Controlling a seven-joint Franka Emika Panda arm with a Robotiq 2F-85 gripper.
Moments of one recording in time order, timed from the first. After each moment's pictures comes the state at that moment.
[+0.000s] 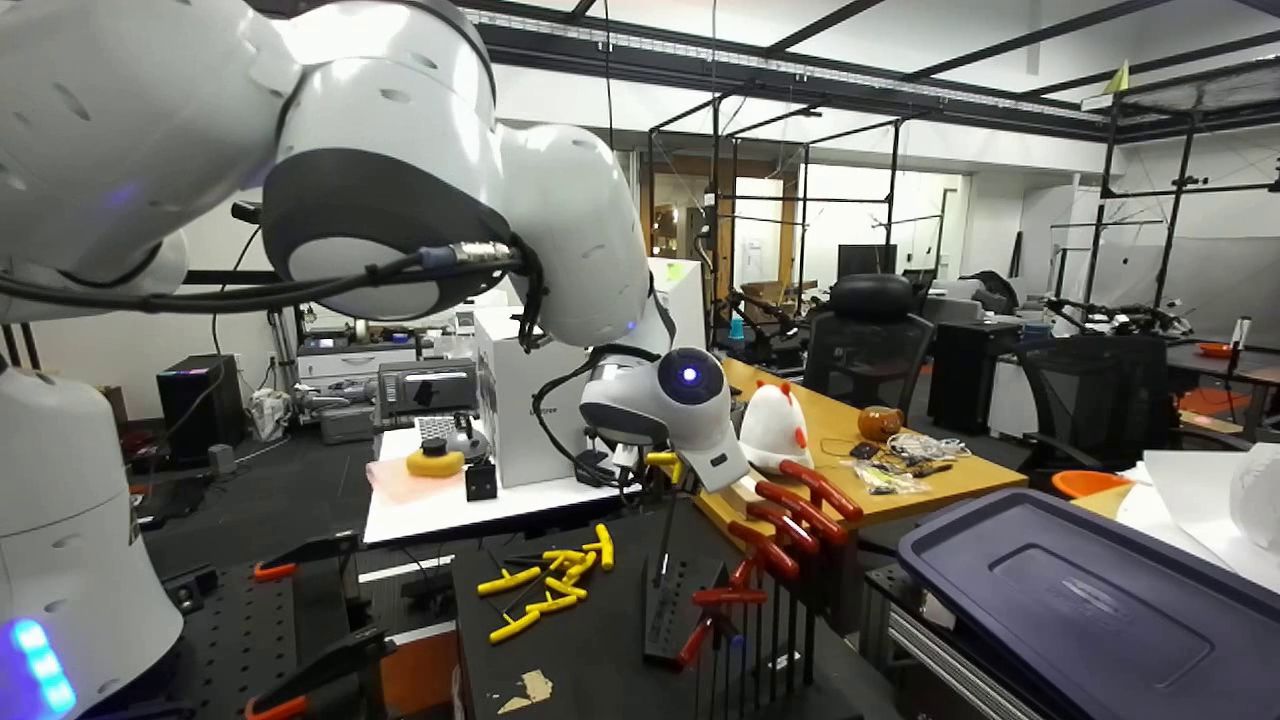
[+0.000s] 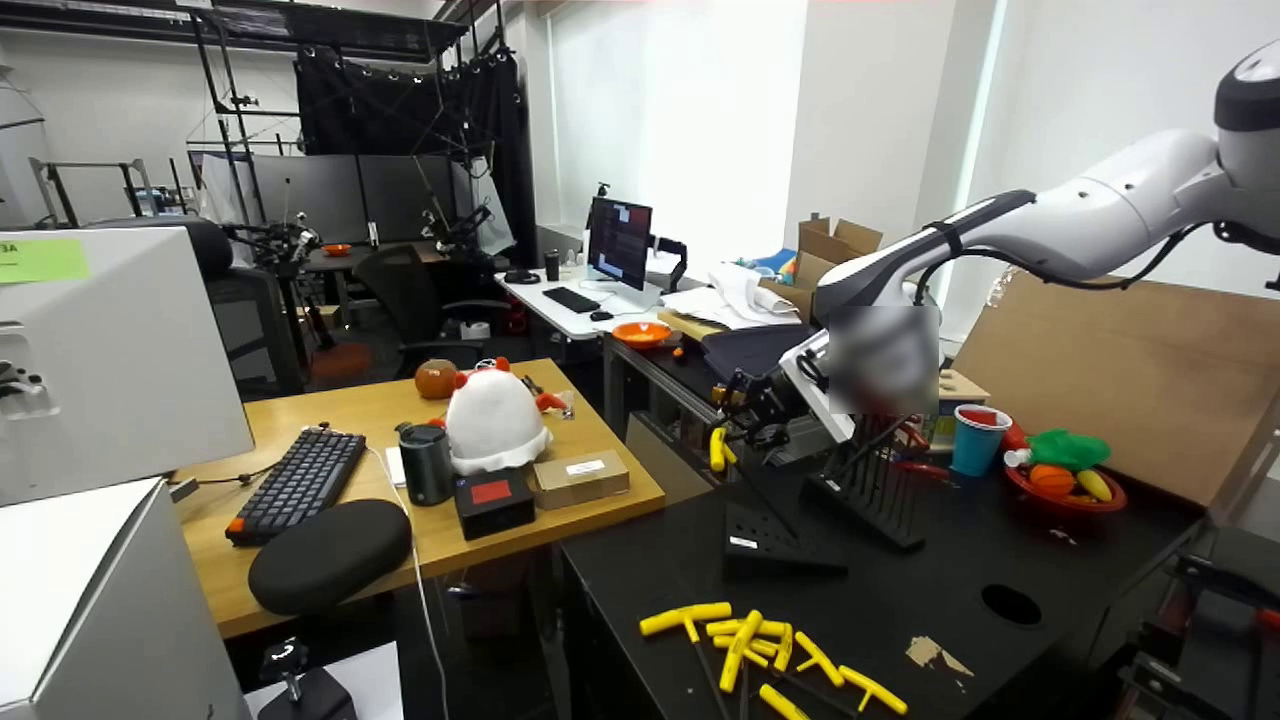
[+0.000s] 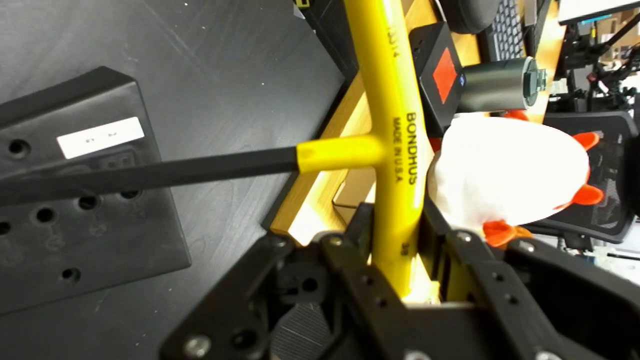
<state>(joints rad) -0.93 1.23 0.93 -1.91 0.26 3.19 0.12</state>
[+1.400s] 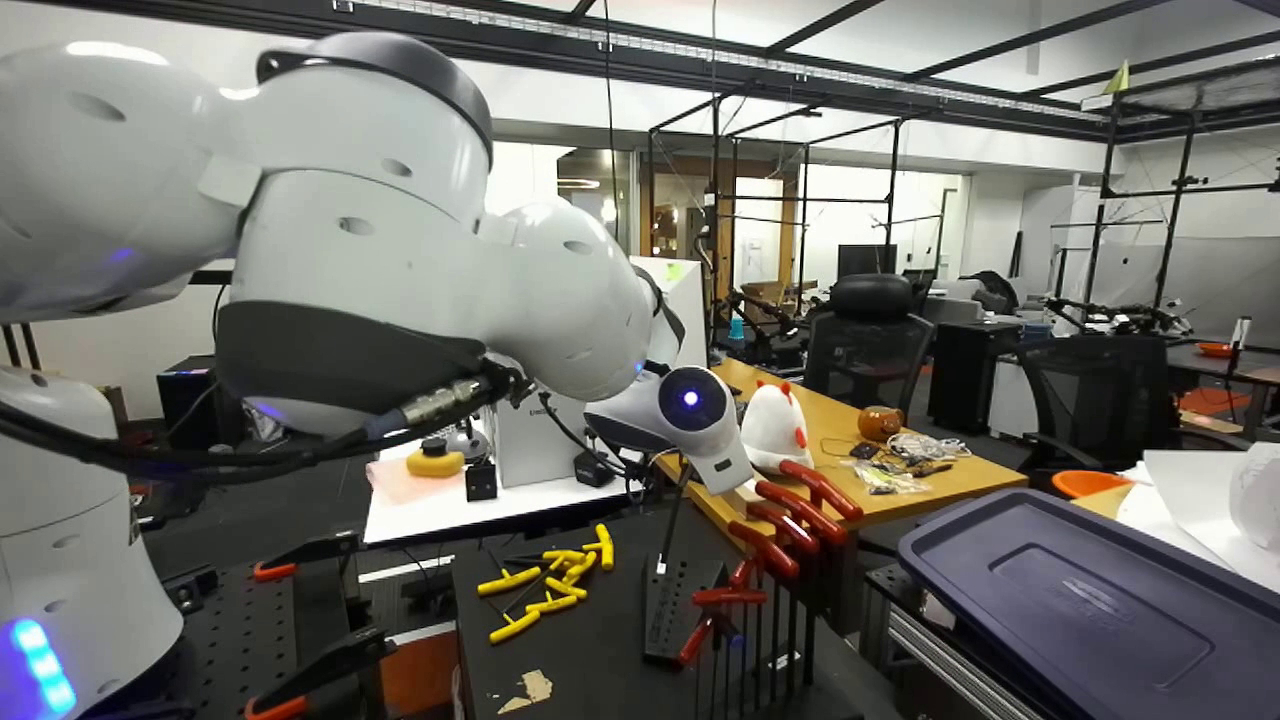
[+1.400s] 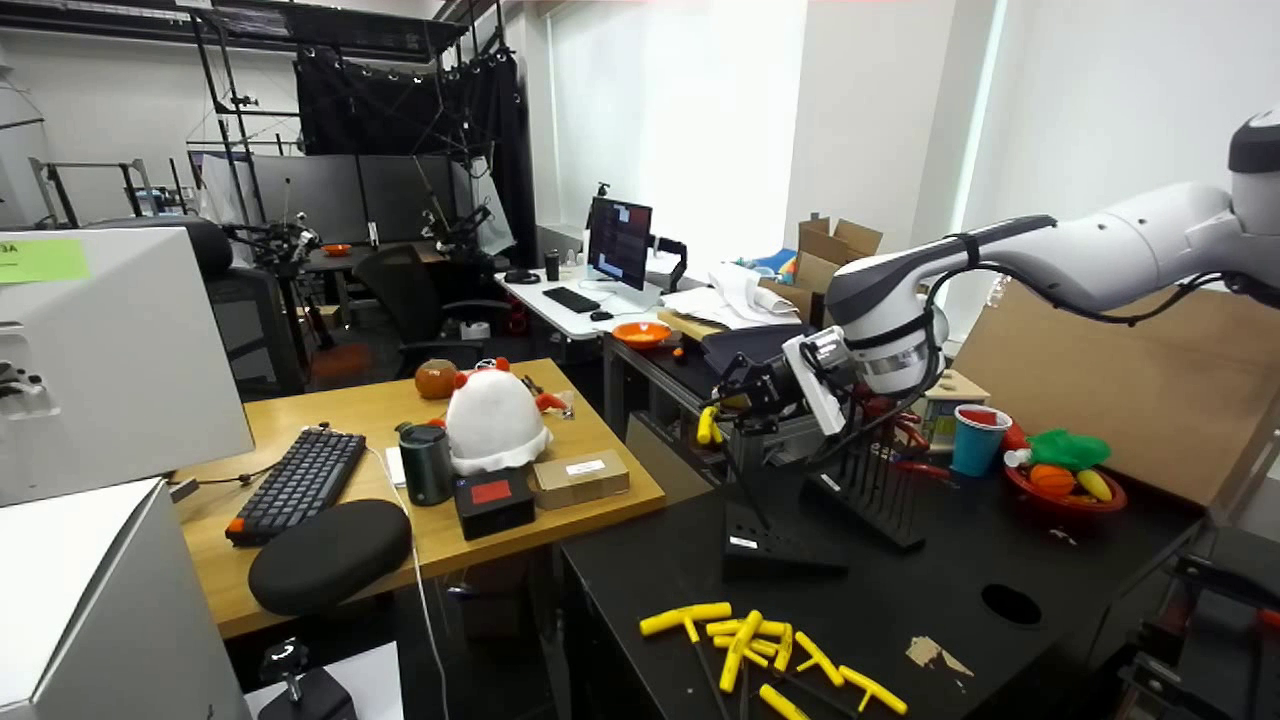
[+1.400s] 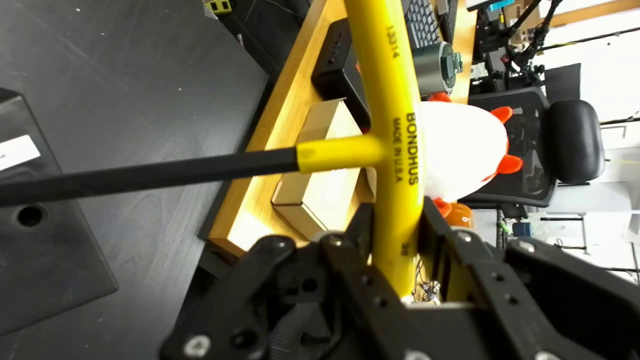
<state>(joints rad) -1.05 1.42 1.07 -1.90 0.15 3.23 0.12</state>
